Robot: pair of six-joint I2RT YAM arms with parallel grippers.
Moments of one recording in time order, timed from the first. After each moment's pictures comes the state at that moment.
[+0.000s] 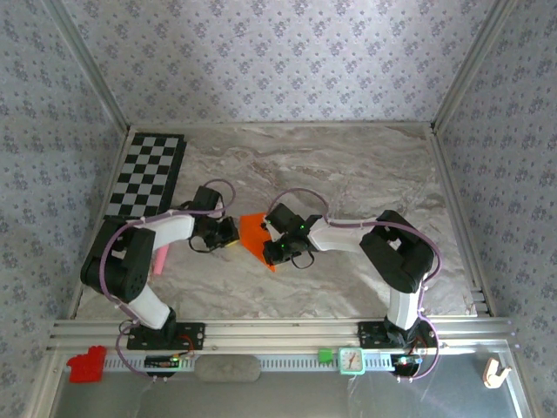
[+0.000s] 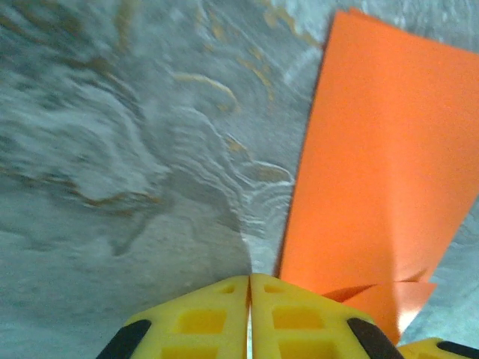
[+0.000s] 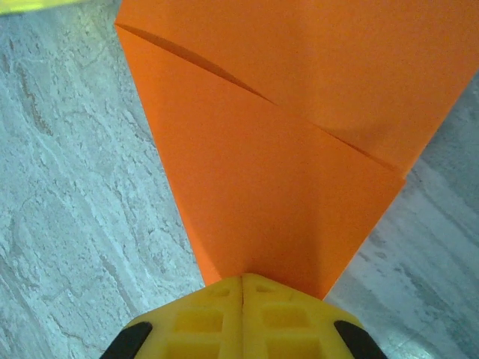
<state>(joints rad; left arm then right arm) -0.36 1.61 0.78 -0.35 0.35 -0.70 0.88 1.83 1.03 -0.30 -0.29 0.49</state>
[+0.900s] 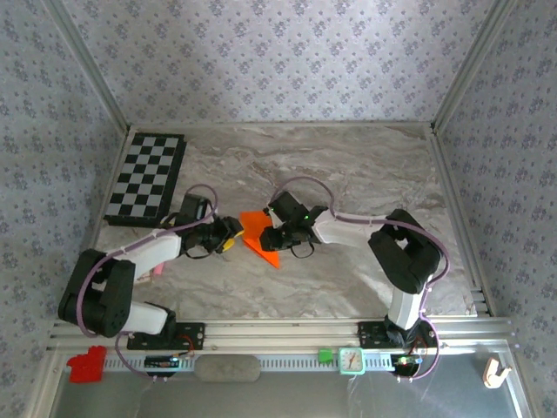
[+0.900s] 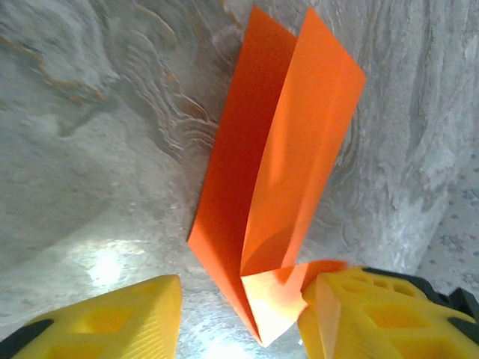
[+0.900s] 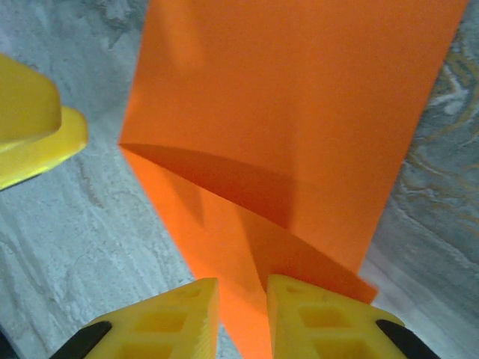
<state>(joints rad) -0.36 1.39 0.59 -0.12 0.49 -1.05 0.82 1.80 1.08 -0.29 -0.28 0.54</state>
